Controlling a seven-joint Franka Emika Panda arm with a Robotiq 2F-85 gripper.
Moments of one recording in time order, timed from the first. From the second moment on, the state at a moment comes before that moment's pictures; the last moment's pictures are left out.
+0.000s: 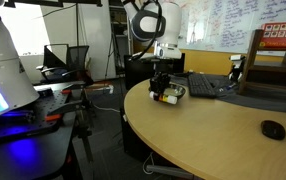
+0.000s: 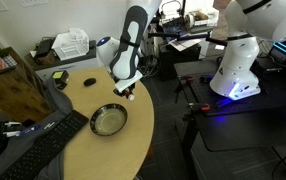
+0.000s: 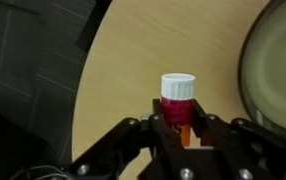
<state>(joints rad) 0.12 0.61 -0.23 -2.16 0.20 2.62 0.73</state>
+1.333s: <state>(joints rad) 0.03 0.48 -0.25 -2.33 0.37 2.88 0.66</state>
